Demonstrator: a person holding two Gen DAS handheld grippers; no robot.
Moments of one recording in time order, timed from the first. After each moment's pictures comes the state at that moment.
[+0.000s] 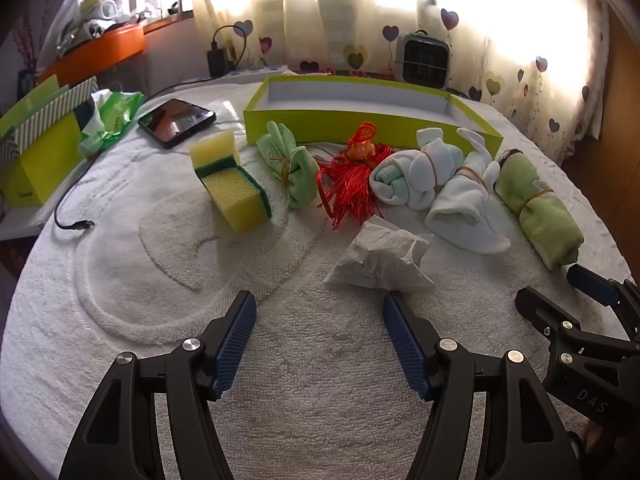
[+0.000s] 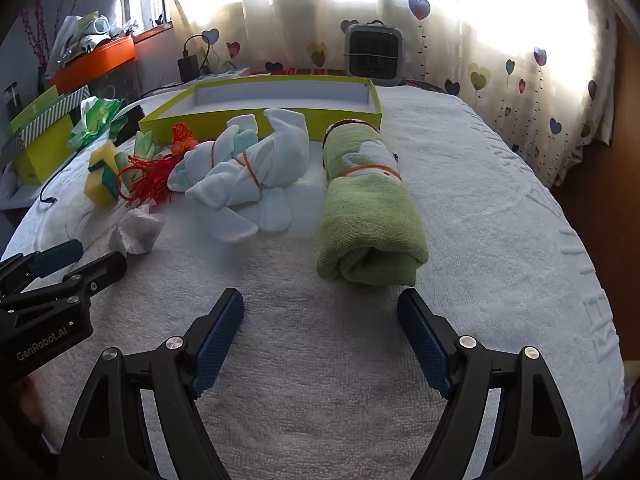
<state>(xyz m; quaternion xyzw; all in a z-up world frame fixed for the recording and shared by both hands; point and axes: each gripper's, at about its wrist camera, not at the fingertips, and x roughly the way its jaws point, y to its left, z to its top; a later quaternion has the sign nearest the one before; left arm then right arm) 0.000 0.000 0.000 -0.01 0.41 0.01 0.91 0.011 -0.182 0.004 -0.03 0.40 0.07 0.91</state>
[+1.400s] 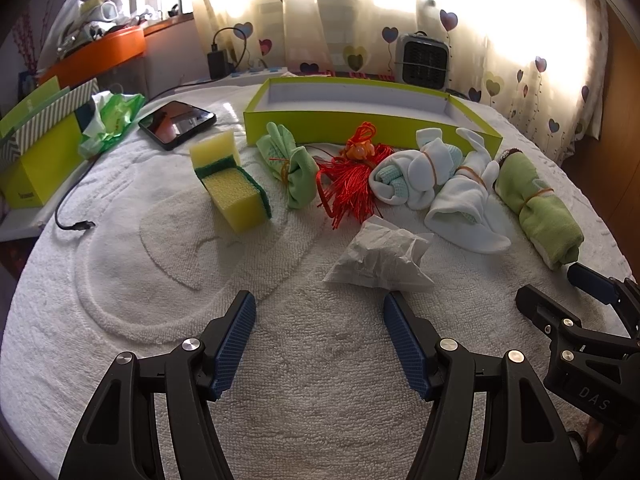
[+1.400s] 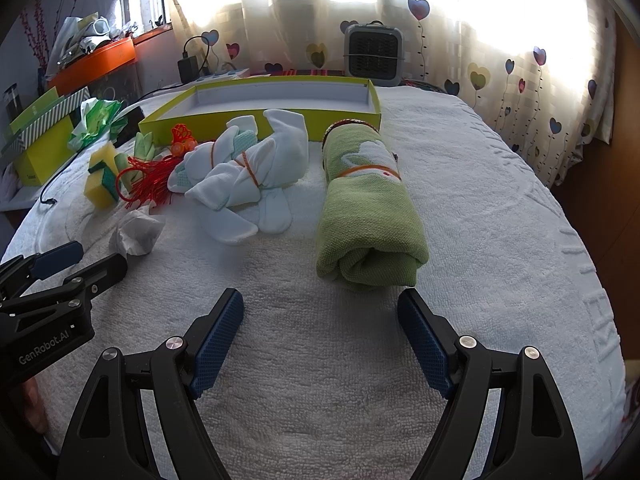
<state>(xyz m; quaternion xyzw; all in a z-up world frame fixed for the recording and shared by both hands) 0.000 0.001 0.002 -0.01 0.41 0.00 0.91 0.011 -0.182 0.004 -0.03 0.40 0.07 0.91</state>
